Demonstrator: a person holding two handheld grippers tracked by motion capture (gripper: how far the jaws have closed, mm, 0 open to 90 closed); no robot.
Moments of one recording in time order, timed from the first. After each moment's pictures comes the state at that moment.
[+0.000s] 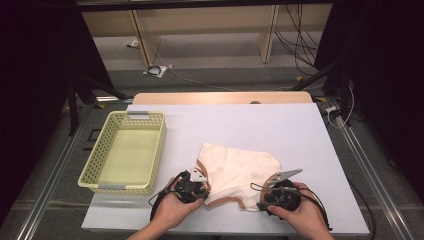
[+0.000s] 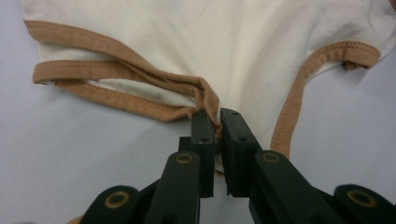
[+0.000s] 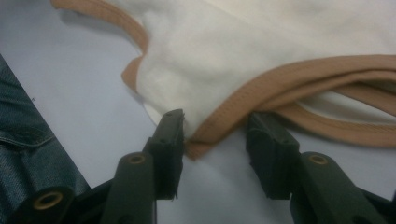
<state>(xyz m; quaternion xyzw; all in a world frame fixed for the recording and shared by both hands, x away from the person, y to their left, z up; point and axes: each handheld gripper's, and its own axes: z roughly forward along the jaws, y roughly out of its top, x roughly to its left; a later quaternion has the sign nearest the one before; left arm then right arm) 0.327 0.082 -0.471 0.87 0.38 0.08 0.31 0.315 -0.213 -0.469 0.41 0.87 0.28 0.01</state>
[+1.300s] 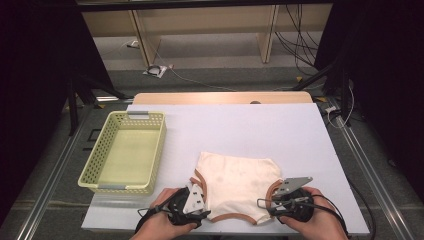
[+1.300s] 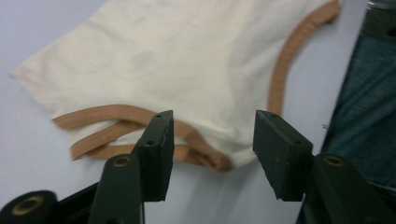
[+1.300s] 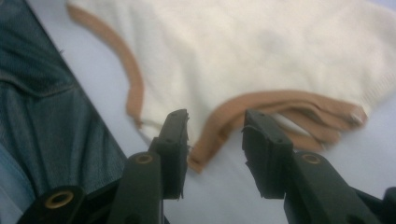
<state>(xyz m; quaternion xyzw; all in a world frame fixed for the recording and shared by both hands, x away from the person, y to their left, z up) 0.277 0.089 -0.457 0.92 0.18 0.15 0.32 0.282 -0.222 -0.433 0.31 0.91 0.25 0.09</state>
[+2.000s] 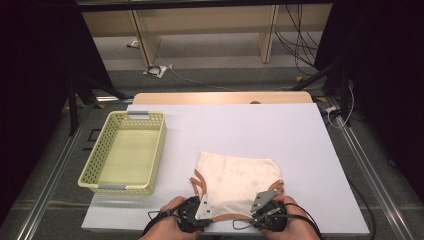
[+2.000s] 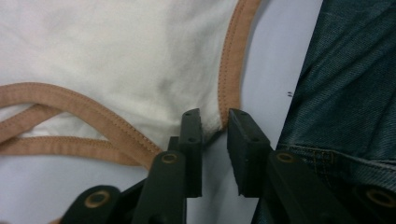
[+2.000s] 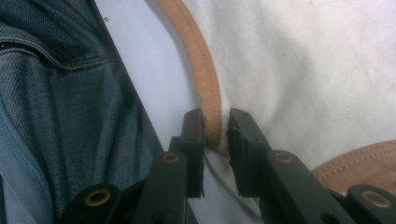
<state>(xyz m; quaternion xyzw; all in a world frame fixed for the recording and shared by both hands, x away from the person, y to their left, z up) 0.272 0.075 -0.476 0.94 0.17 0.09 0.28 0.274 -0.175 -0.464 0.25 0.94 0.22 0.04</state>
